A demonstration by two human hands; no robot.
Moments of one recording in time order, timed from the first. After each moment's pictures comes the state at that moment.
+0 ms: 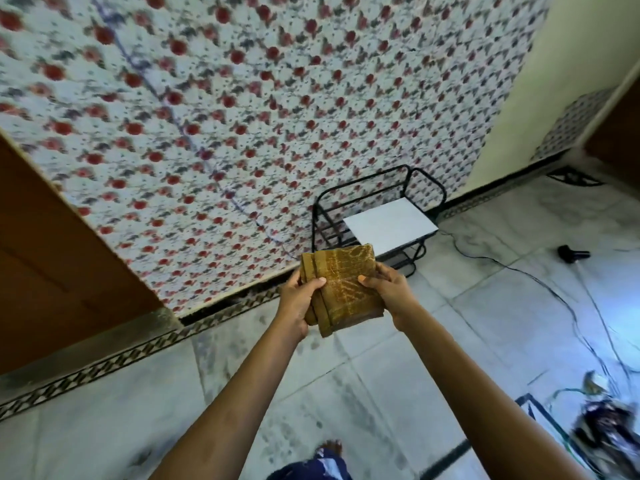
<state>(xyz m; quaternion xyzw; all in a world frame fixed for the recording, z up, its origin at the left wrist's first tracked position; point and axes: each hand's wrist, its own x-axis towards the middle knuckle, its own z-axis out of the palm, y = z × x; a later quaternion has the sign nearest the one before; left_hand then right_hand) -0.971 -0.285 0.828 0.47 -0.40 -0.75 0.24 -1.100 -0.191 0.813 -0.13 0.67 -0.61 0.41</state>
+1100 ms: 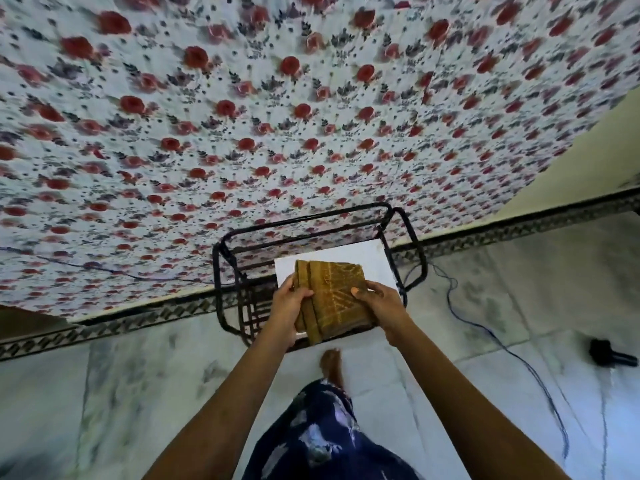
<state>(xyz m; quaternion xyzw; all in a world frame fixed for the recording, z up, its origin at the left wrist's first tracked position) -1.524 -0.473 0.691 0.59 -0.30 -0.72 0.20 -1.675 -0.393 0.696 -0.13 0.70 -0.45 0.54</state>
